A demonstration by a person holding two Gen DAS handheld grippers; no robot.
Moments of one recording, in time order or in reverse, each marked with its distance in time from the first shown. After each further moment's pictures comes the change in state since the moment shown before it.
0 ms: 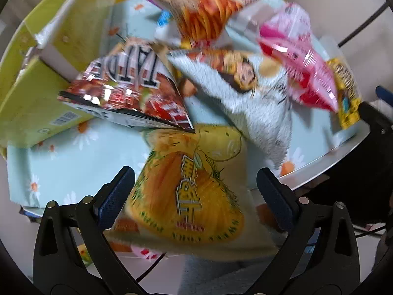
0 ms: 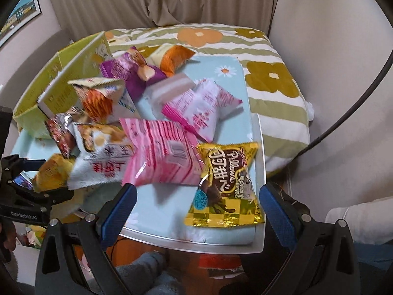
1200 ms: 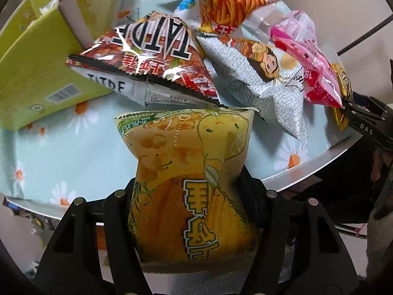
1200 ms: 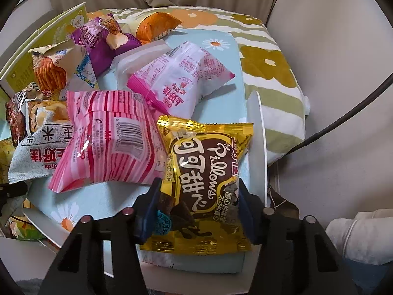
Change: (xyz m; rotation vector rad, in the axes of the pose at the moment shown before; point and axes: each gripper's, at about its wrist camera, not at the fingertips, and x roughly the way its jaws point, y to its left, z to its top) left arm -0.003 0.040 -0.002 -0.082 -0.038 -0.089; right arm 0.064 -0.019 0.001 -0.045 0.078 -0.065
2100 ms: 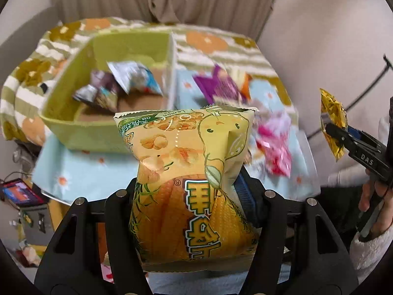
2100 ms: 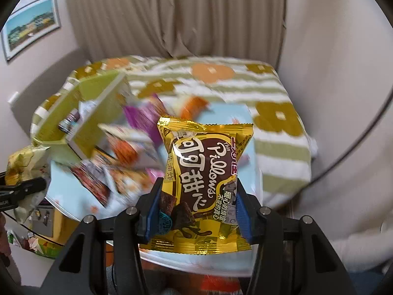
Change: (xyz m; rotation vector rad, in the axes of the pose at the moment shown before) left arm -0.169 0.043 -0.022 -0.175 -0.400 -0.005; right arm -0.142 0.032 0.047 -0.016 -0.293 0.153
